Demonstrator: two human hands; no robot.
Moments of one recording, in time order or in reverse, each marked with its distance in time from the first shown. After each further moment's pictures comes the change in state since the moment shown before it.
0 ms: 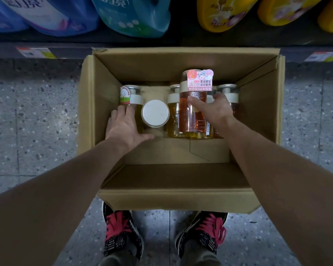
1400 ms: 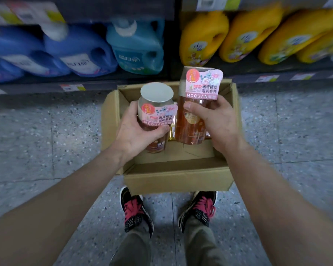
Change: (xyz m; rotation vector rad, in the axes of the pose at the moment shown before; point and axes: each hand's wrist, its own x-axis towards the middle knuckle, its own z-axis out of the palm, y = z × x) left_hand -0.146 0.047 -0.166 -0.839 0.060 0.168; right_hand -0.203 -0.080 -0.074 0.471 0.038 -0.274
